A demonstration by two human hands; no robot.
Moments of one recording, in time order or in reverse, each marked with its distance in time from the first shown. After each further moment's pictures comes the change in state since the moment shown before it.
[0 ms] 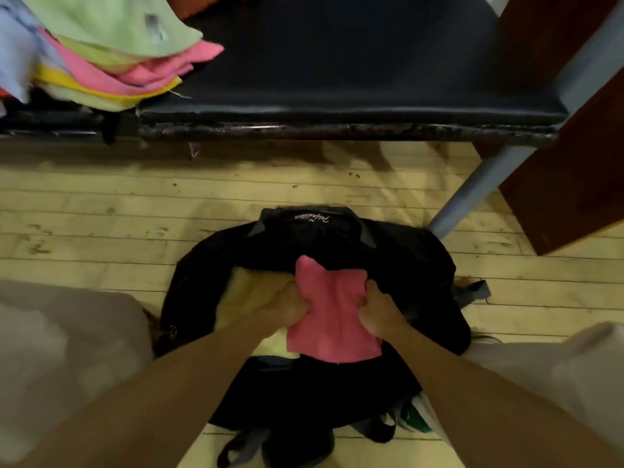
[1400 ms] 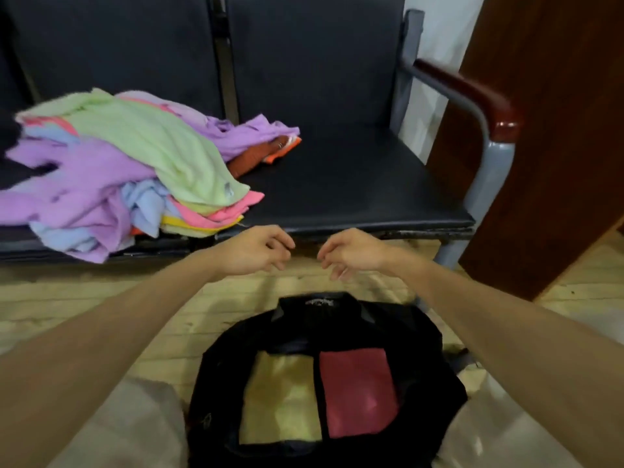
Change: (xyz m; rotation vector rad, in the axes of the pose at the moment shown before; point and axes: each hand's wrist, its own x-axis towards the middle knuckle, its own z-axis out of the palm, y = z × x) left_hand -0.175 0.147 -0.197 0.155 0.159 0.589; right_hand -0.092 -0.209 -0.158 0.114 -0.027 -0.407
